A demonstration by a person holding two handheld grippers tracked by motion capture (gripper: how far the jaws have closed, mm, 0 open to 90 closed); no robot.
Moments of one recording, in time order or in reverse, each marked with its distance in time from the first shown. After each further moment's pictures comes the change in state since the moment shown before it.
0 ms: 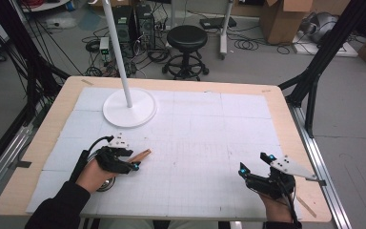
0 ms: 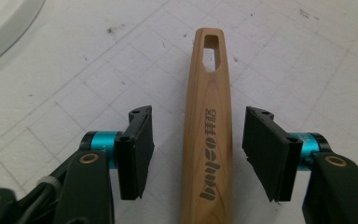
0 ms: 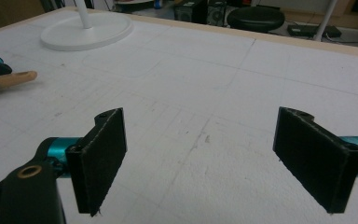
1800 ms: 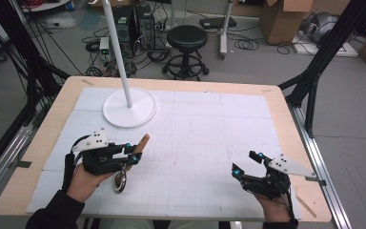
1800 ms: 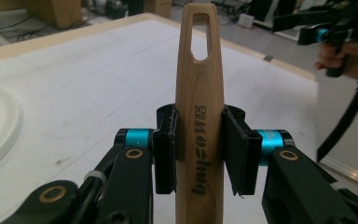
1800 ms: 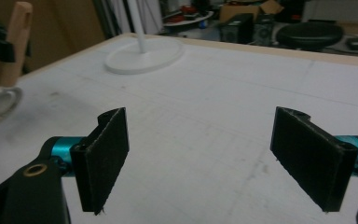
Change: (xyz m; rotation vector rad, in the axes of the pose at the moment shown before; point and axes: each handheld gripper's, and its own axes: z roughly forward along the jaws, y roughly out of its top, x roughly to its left) left arm -0.035 0.021 -0.070 -0.490 -0.231 -0.013; right arm 0.014 0.010 0.002 -0.078 0.232 0.042
